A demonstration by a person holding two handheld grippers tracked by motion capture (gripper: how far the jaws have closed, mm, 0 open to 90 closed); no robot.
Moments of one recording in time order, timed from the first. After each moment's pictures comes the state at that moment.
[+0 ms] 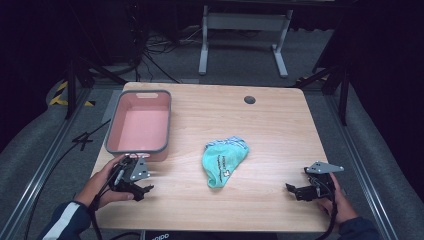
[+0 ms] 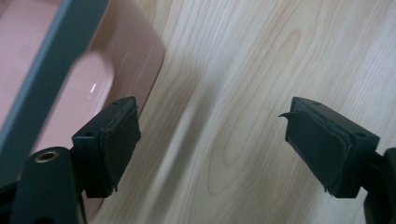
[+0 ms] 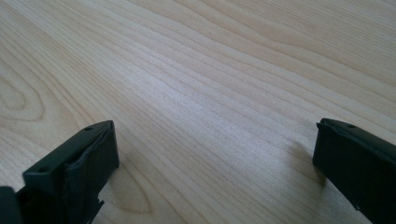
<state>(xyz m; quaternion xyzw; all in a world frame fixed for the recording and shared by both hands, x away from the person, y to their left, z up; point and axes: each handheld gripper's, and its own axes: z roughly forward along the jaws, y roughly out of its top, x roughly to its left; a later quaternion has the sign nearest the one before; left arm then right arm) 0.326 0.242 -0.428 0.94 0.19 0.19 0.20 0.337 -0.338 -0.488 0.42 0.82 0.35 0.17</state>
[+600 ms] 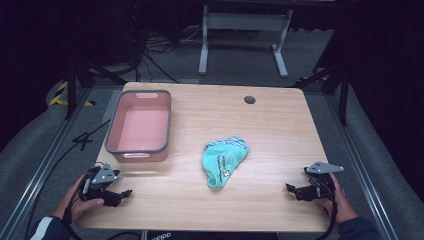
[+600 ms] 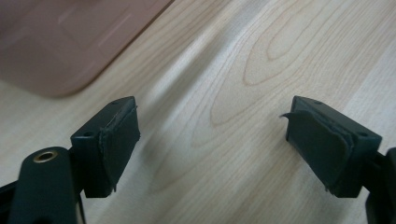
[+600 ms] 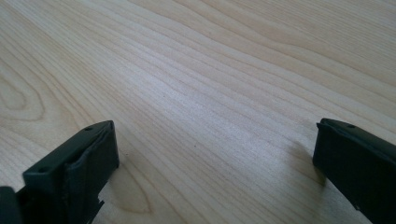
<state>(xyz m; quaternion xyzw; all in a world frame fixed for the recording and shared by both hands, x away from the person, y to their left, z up) 0.312 0.328 -0.473 0.88 0.32 0.14 0.31 0.337 -0.338 -0.488 0.42 0.82 0.35 0.17</state>
